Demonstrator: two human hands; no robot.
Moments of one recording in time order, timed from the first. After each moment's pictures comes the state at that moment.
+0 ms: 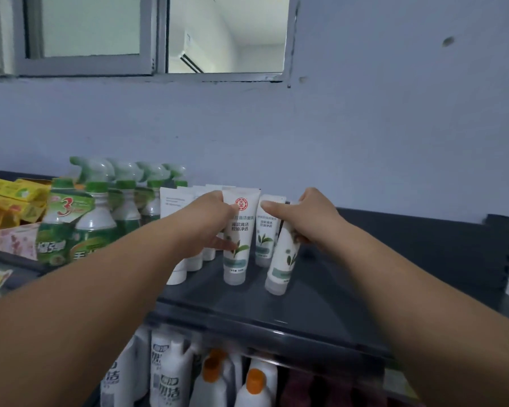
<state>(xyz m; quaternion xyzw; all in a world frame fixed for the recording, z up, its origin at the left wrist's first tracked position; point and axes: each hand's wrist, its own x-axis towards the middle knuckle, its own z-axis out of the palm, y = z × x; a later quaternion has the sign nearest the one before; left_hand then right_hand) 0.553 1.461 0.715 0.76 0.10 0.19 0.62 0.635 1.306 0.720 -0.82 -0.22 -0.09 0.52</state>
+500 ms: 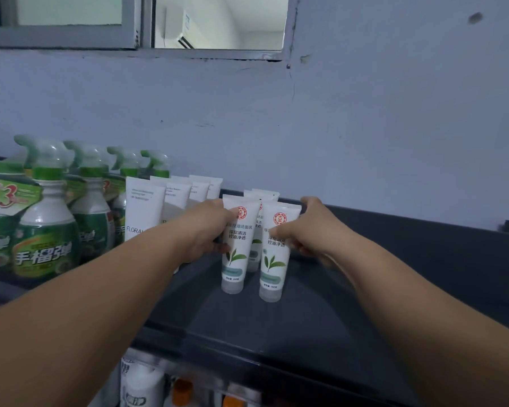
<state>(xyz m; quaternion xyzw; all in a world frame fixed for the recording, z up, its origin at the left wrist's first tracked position) 0.637 1.465 0.692 0.73 0.11 0.17 0.66 0.689 1.296 0.705 -0.80 -0.21 0.03 0.56</state>
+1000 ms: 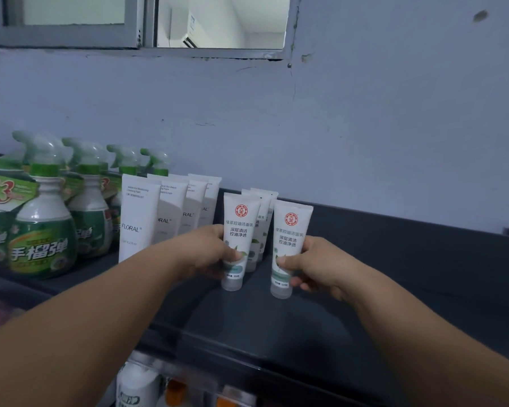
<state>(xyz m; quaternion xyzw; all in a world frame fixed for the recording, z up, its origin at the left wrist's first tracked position) 0.645 1.470 0.655 0.79 0.08 0.08 0.61 0.706 1.274 0.664 -0.82 -0.22 0.13 0.52</state>
